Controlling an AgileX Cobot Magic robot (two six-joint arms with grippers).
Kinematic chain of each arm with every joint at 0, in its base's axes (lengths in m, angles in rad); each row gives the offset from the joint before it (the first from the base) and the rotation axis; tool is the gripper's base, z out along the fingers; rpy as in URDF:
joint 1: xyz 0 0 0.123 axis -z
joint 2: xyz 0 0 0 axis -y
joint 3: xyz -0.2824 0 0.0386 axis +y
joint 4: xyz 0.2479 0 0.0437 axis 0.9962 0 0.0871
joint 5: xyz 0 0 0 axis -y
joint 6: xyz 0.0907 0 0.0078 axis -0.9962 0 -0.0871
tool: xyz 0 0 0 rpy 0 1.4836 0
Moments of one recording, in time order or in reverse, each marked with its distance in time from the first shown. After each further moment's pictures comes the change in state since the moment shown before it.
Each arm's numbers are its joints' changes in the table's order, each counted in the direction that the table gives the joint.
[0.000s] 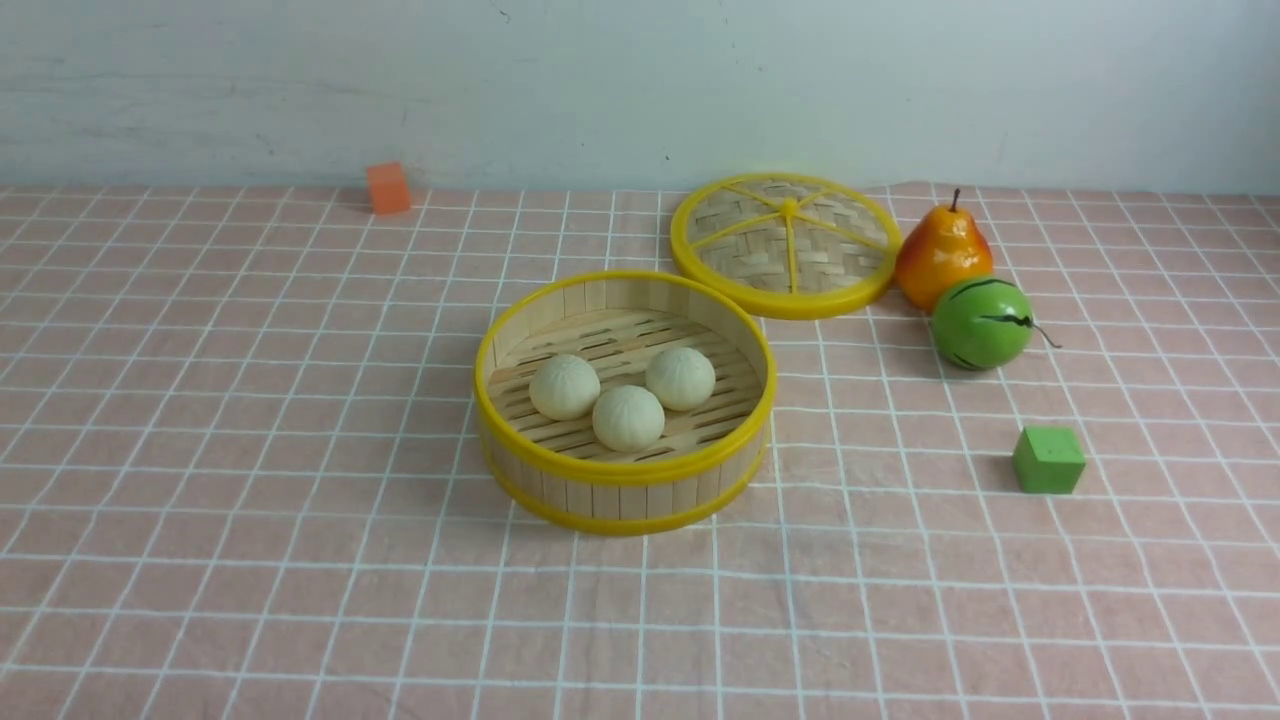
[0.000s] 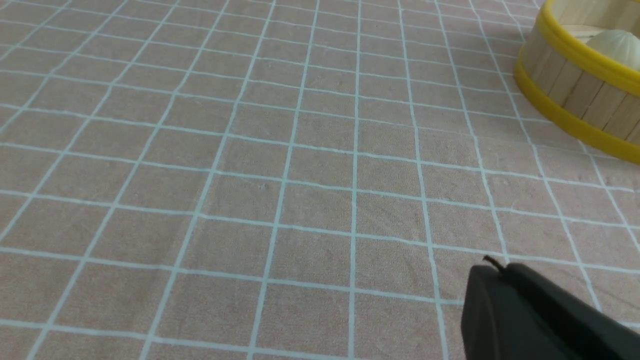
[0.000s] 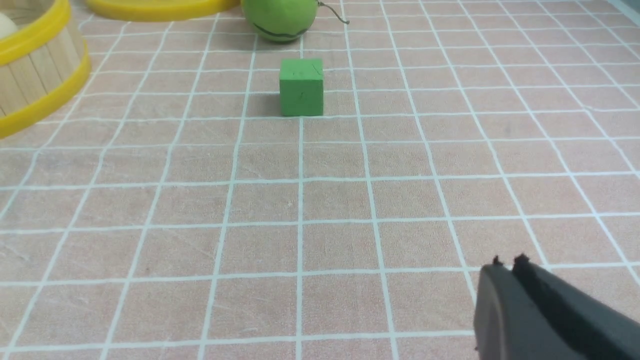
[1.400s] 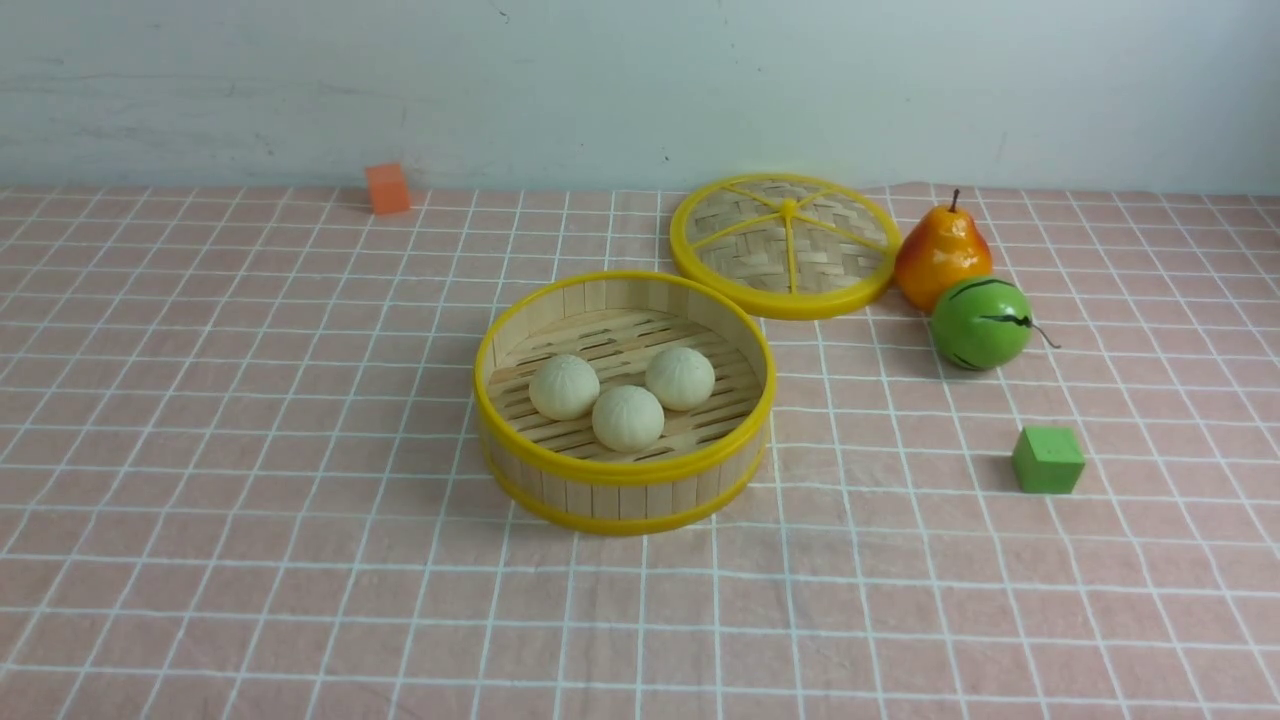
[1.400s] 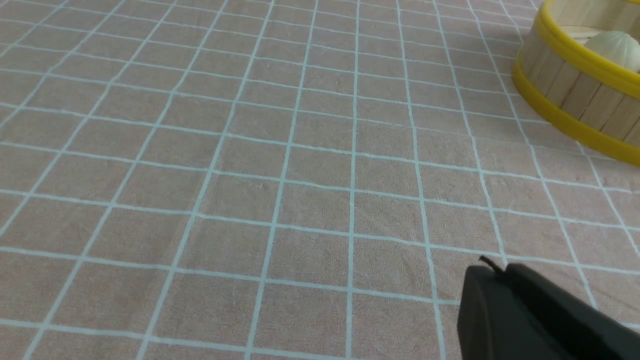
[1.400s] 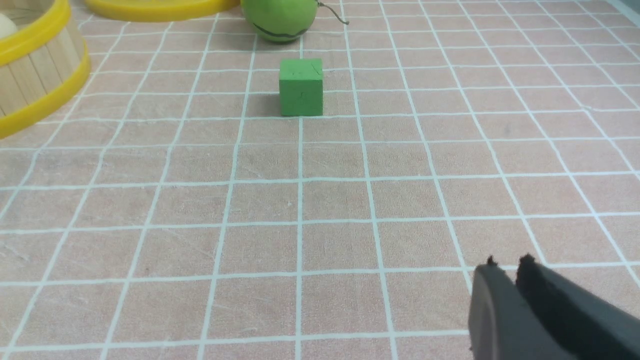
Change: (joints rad) right arm 0.000 0.000 0.000 0.000 0.000 0.000; left arm 0.000 0.000 0.000 -0.006 0.001 0.000
